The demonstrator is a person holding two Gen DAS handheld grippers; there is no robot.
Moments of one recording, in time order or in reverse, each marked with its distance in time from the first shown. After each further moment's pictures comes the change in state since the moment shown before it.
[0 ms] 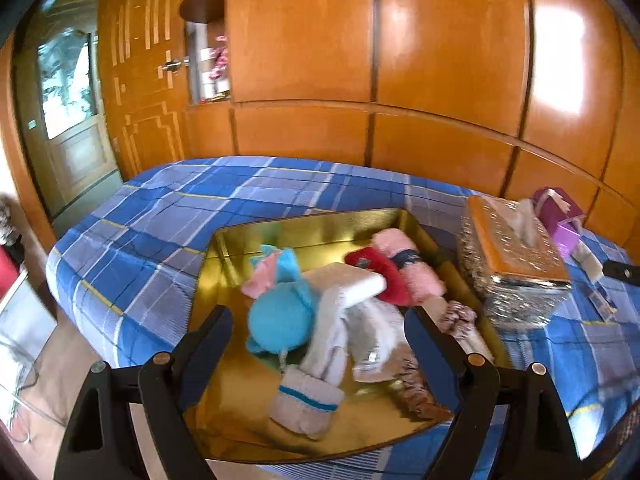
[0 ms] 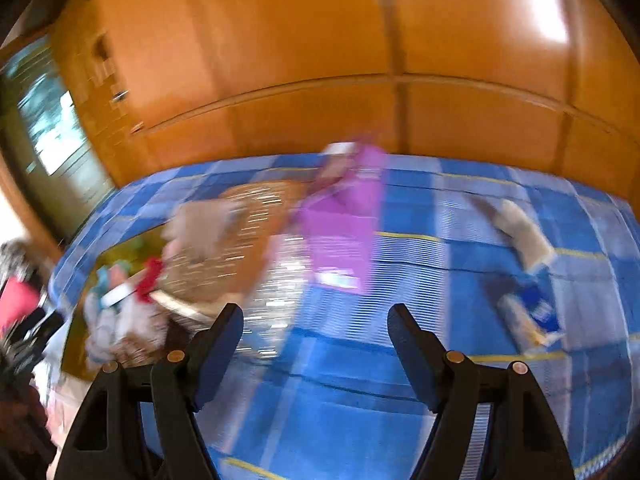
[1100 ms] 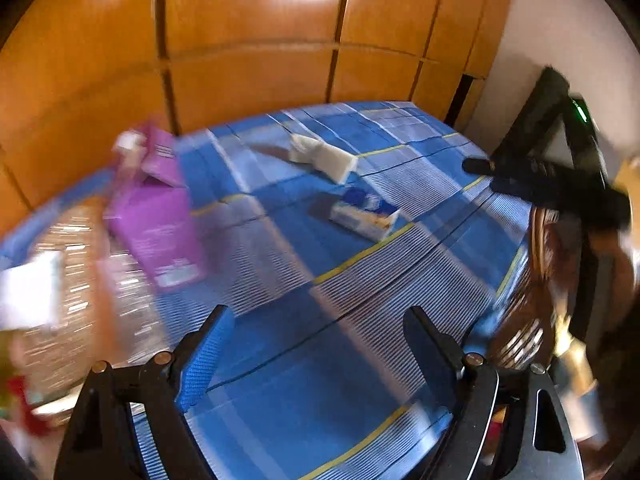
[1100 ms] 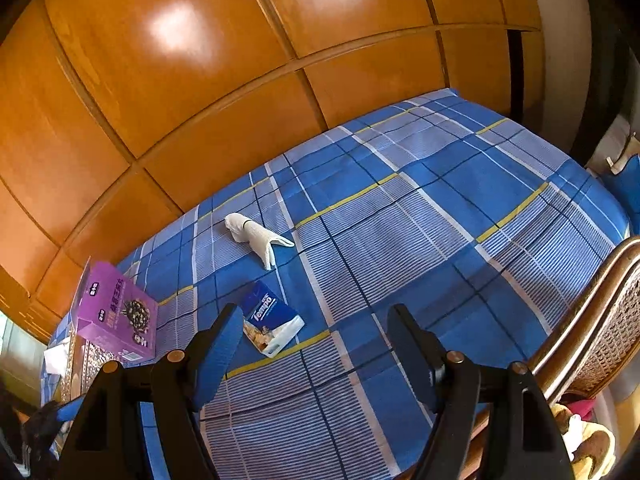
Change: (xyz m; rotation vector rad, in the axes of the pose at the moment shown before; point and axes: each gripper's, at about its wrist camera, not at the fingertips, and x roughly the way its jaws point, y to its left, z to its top) left arm 0.037 -0.344 0.015 0.528 0.324 -0.723; right arm -0.079 -0.235 -0.053 0.546 -0.106 -0.271
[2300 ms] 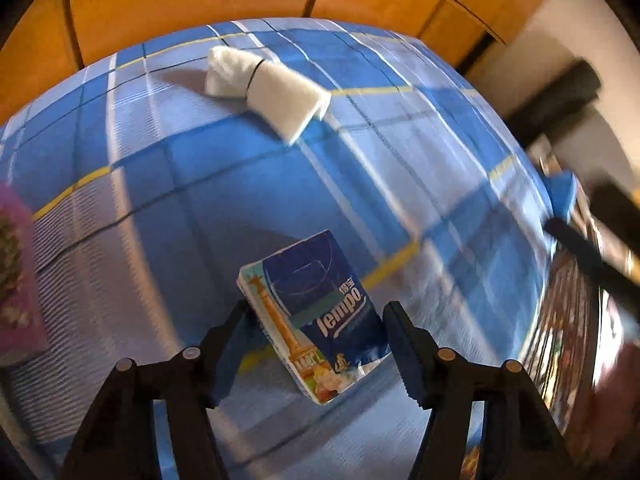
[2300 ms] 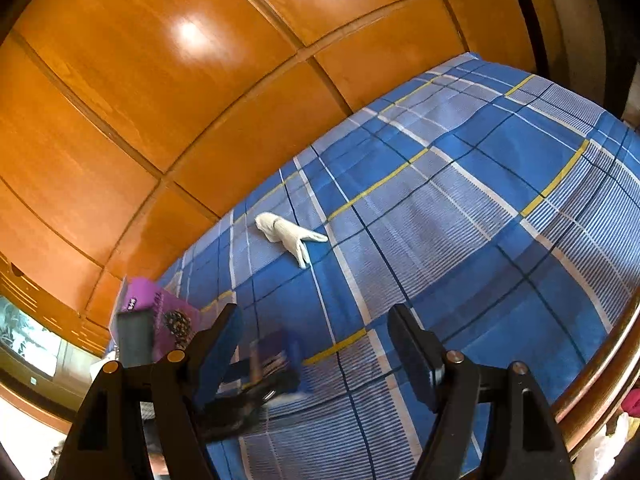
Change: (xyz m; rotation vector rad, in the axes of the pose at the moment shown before) left arm 0.154 -0.027 0.050 -0.052 0.265 -0.085; right arm 0.020 -0.018 0.003 0.099 0.050 0.197
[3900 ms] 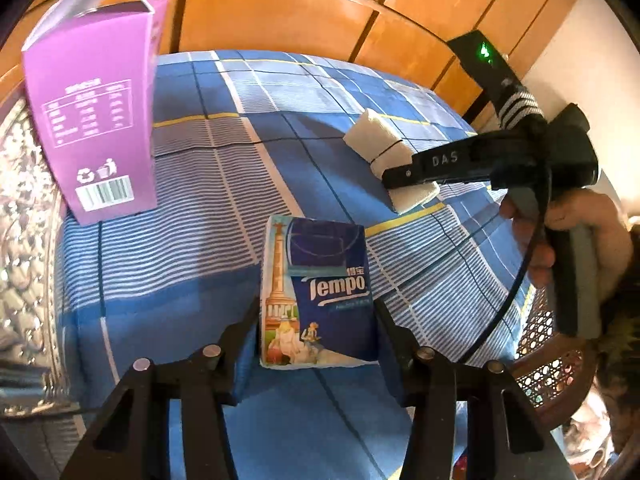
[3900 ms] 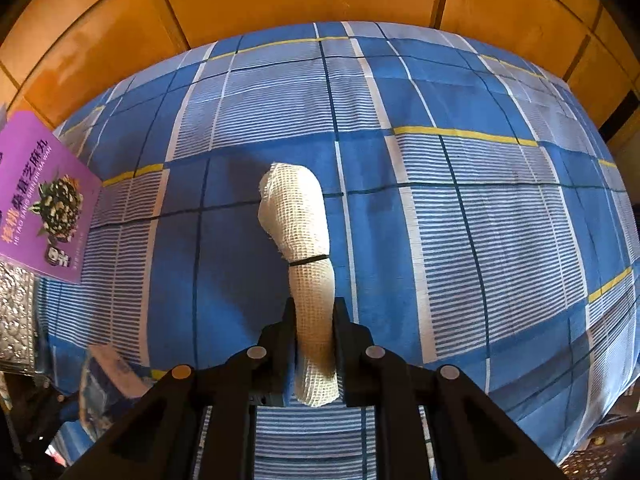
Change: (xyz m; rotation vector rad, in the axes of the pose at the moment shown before) left arm -0.053 0.053 -0.106 -0.109 -0.217 -0.014; right arm 0.157 0.063 -0.017 -0.440 0.410 -0.359
